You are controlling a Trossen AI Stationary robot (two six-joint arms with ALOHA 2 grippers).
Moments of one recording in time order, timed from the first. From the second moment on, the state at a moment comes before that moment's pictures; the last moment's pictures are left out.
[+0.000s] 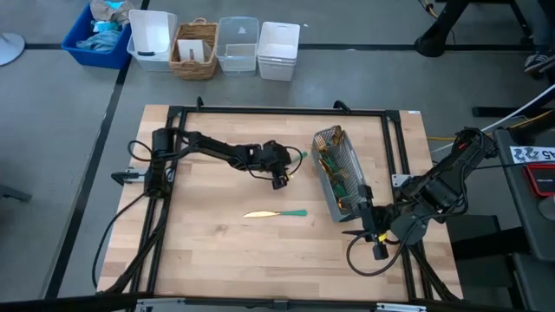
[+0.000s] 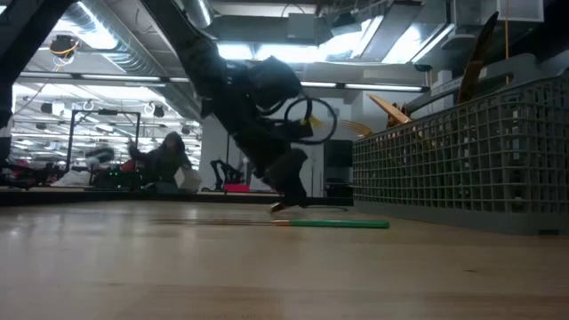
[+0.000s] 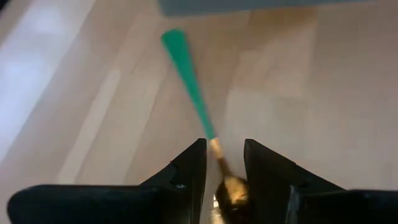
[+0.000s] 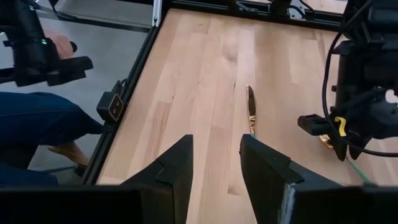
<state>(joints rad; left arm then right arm) 0.19 1.99 1.10 0.06 -0.18 0.02 0.76 1.21 1.28 -0.77 0.46 0.36</state>
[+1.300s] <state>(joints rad) 0.23 1.99 1.10 -0.02 -0.10 -0.04 0.76 1.20 1.28 -0.79 0.45 0.36</state>
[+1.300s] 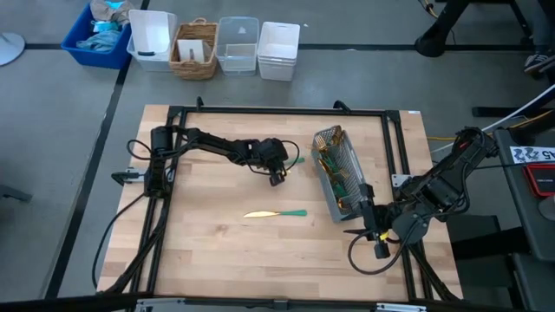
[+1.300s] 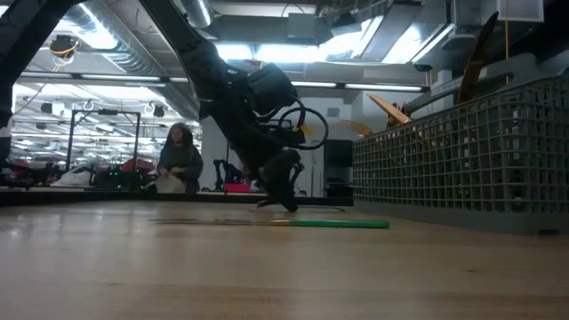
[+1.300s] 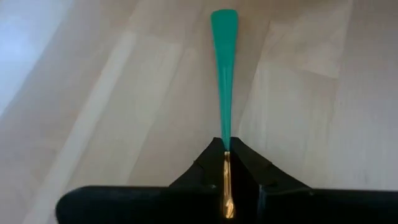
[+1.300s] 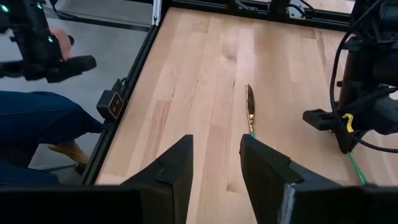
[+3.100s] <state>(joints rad) 0.15 1.85 1.31 0.41 -0.66 1.99 0.76 1.12 1.28 -0.89 0.52 0.36</state>
